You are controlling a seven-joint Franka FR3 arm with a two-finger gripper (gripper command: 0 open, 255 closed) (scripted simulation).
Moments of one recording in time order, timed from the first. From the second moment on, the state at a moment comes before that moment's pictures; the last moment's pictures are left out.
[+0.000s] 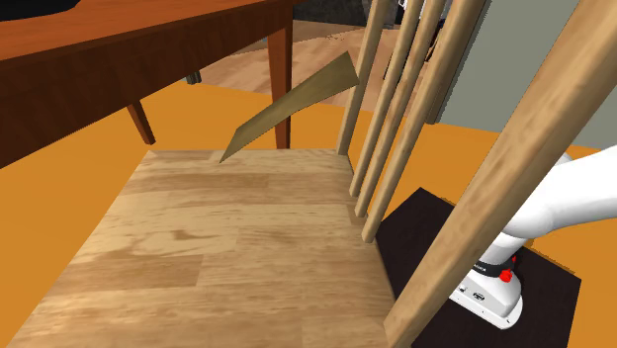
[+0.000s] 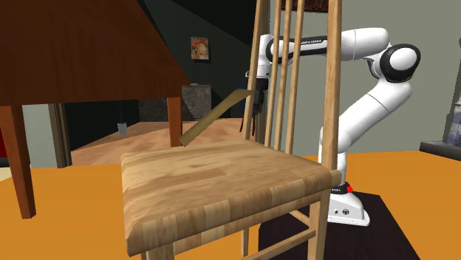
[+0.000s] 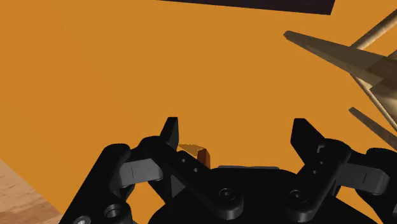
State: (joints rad) arm -0.01 -0.78 0.01 -2.41 0.01 1.71 -0.10
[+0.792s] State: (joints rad) arm 0.09 -0.25 -0.10 -1.98 0.45 1.35 -0.07
